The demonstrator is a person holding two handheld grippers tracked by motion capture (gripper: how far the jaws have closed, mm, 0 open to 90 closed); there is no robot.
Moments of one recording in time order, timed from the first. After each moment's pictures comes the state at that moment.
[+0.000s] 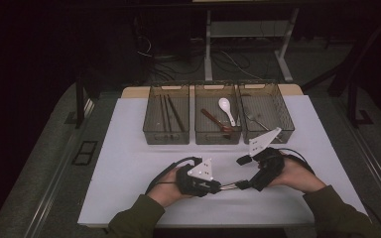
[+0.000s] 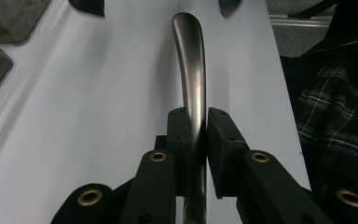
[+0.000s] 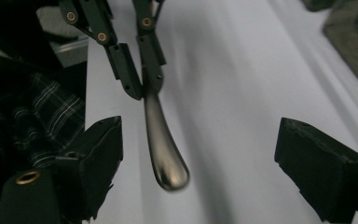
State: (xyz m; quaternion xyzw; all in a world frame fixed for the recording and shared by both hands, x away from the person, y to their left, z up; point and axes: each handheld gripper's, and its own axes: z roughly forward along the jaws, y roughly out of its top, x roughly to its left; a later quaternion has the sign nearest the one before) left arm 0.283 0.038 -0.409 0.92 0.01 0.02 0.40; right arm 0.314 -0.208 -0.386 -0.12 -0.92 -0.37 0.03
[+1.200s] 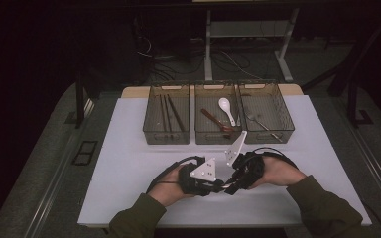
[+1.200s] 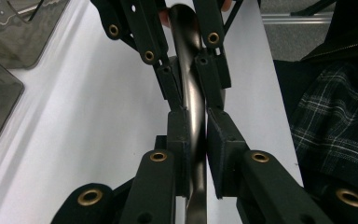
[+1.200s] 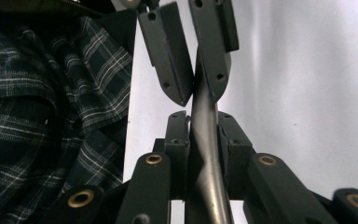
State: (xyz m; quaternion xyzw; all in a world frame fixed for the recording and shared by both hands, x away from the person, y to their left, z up) left arm 0.276 0.032 -0.396 0.92 0.00 0.03 0.40; right arm 0.319 -0.160 -0.395 -0.04 -0.95 -0.26 0.14
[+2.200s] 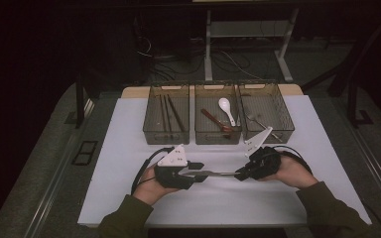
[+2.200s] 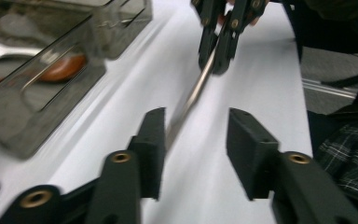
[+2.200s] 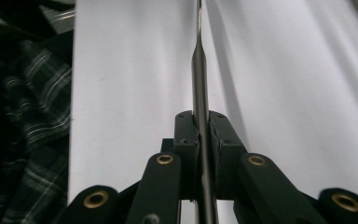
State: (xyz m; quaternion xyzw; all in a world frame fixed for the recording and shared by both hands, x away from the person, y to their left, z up) left arm 0.285 0.095 -0.392 0.86 0.13 0.06 0.48; right arm 0.327 -0.207 -0.397 -0.12 -0.94 -0.32 0.05
